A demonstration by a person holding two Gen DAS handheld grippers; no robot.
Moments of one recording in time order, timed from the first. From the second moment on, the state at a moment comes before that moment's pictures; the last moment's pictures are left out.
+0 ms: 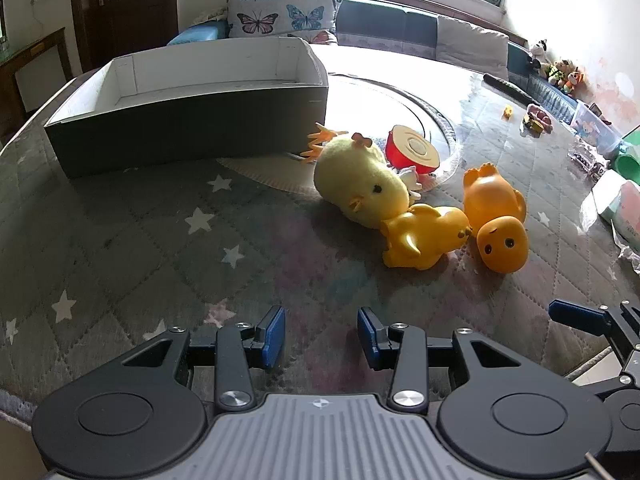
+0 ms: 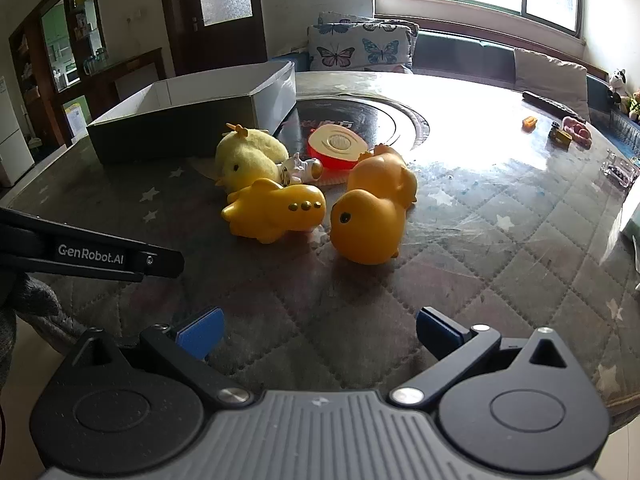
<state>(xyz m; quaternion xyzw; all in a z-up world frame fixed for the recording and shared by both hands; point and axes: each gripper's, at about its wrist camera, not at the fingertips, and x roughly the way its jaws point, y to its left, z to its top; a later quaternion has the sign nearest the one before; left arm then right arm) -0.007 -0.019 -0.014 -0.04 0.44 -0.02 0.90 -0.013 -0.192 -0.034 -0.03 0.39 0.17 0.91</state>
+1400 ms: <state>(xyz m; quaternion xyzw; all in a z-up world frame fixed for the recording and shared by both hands) 0.009 -0.026 -0.014 -0.03 0.45 -0.02 0.89 -0.002 -0.189 -0.033 -0.03 0.40 0.16 0.90</state>
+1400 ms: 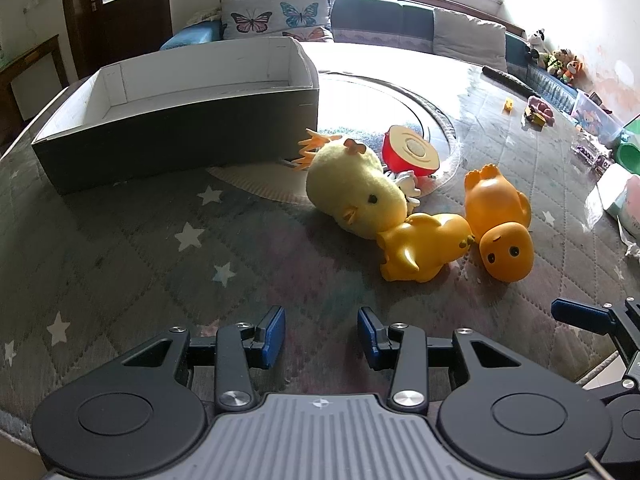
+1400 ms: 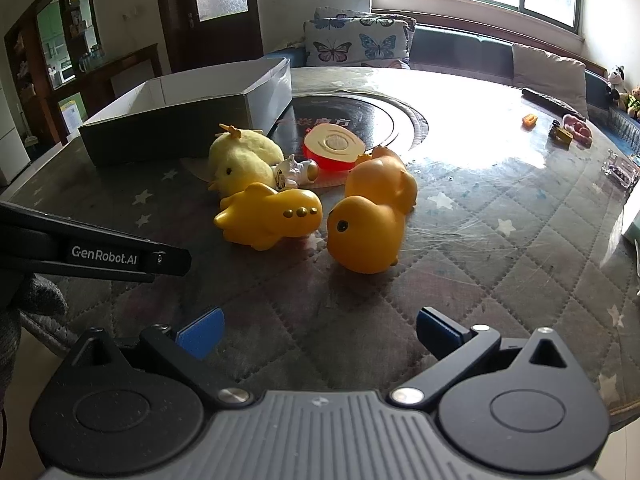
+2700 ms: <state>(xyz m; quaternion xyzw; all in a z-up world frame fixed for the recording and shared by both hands) 0.030 -0.021 -0.013 -0.03 0.46 -0.03 0.89 0.017 -0.173 -0.029 -0.04 0.40 0.19 0.90</state>
